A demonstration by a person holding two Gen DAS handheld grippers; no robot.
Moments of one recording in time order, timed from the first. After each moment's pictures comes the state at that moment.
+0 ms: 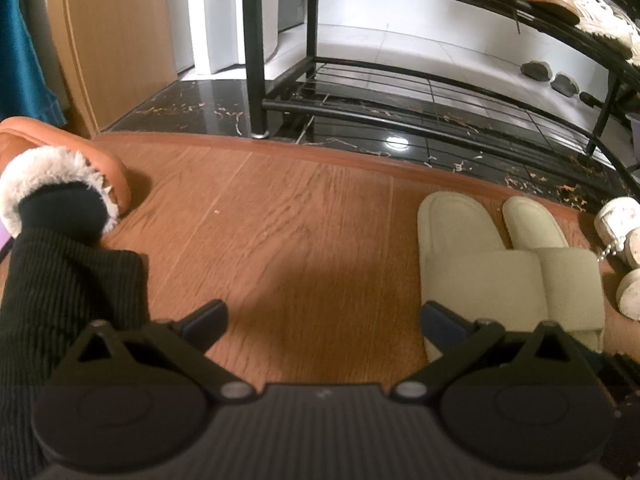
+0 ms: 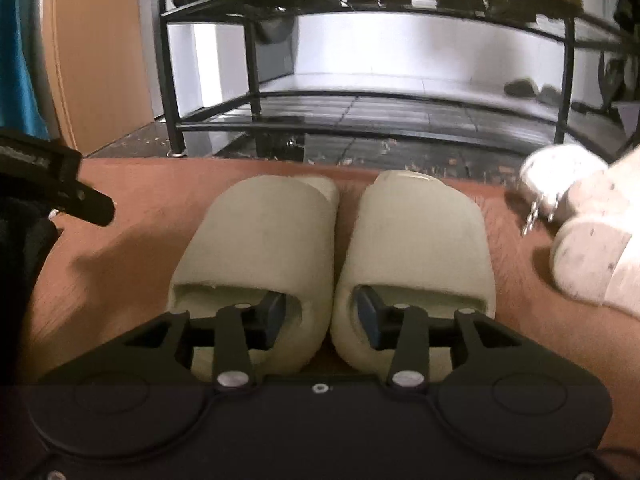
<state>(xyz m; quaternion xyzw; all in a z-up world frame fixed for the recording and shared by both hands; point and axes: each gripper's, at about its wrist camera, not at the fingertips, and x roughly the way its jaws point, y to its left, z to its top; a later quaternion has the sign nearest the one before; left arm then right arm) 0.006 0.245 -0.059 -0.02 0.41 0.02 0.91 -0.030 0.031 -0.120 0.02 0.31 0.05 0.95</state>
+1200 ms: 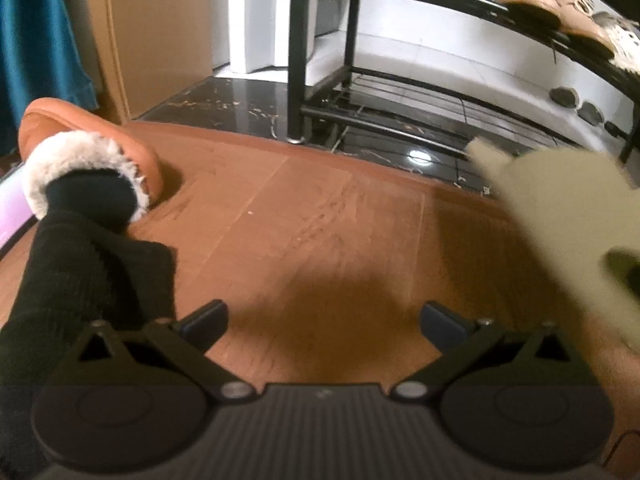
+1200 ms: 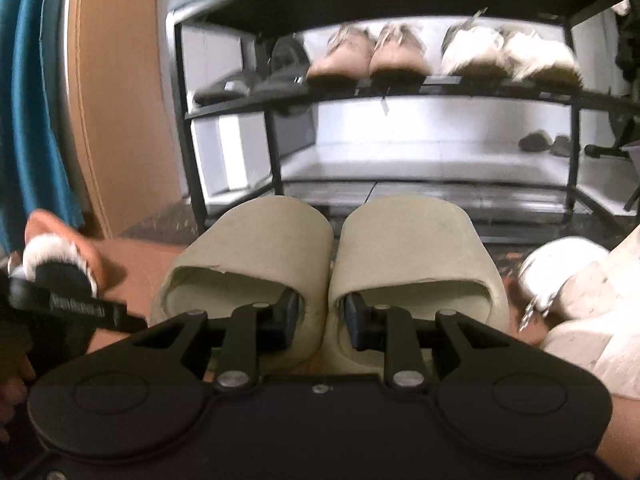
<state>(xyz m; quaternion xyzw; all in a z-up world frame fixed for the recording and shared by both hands) 0.001 0.265 -0.053 -0.06 0.39 0.06 0.91 -0.042 0.015 -0.033 0.04 0.19 0.10 0.98</state>
